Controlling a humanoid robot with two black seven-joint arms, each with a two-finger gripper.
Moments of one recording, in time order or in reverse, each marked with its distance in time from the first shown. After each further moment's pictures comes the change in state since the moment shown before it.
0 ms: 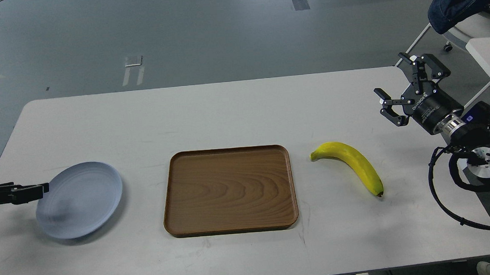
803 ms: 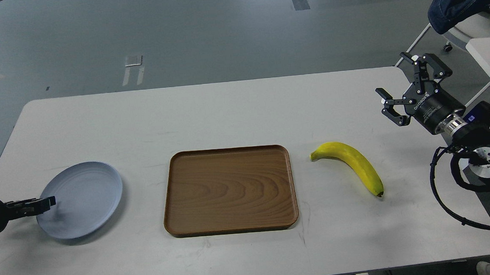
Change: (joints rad) left arm 0.075 -0.055 0.002 0.043 -0.102 0.008 0.000; right arm -0.001 -0.006 0.001 0.000 0.000 0.000 0.000
